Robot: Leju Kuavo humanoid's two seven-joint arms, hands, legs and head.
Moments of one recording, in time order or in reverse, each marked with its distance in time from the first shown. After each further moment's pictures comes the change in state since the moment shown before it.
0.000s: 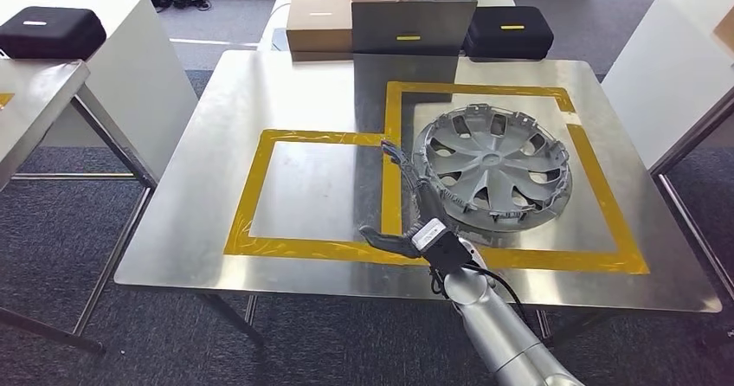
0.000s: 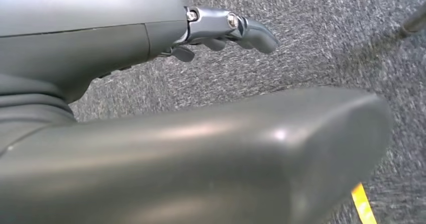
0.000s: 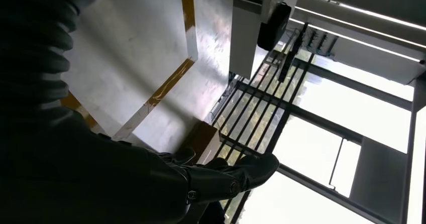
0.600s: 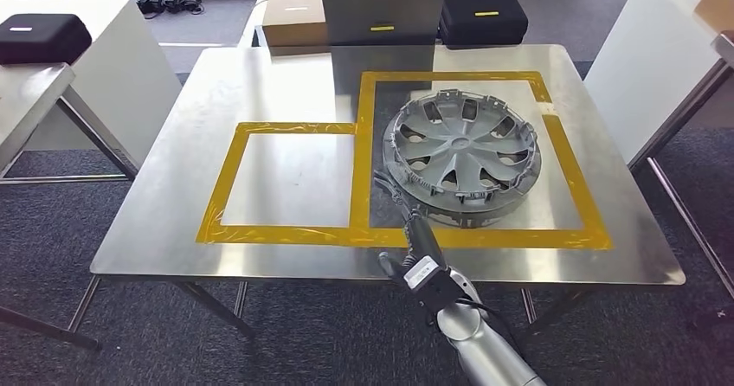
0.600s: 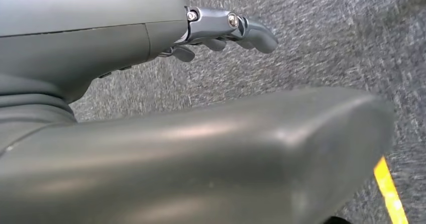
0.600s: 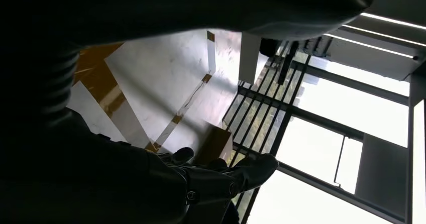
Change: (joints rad) left arm 0.018 -0.001 0.001 0.000 0.015 -0.013 0.004; right arm 0.132 -0.005 0.035 -0.102 0.013 -0.038 0.001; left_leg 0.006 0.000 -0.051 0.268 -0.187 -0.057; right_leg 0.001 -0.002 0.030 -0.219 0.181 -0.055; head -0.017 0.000
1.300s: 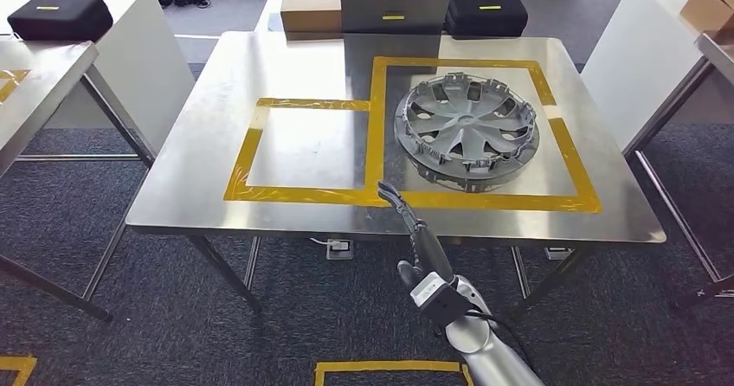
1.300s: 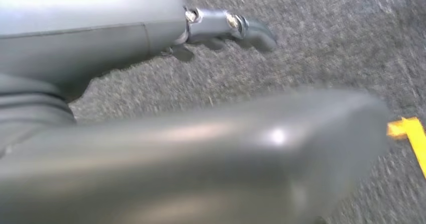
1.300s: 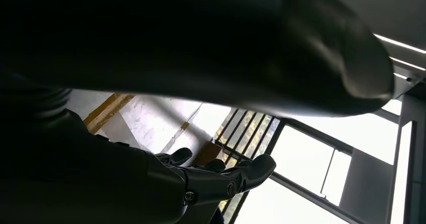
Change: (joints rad) left arm -0.018 0.001 -0.002 0.000 -0.028 -0.008 0.017; right arm 0.030 -0.029 0.006 -0.051 0.037 0.019 0.004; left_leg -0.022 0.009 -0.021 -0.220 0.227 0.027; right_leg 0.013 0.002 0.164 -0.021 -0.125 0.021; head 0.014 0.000
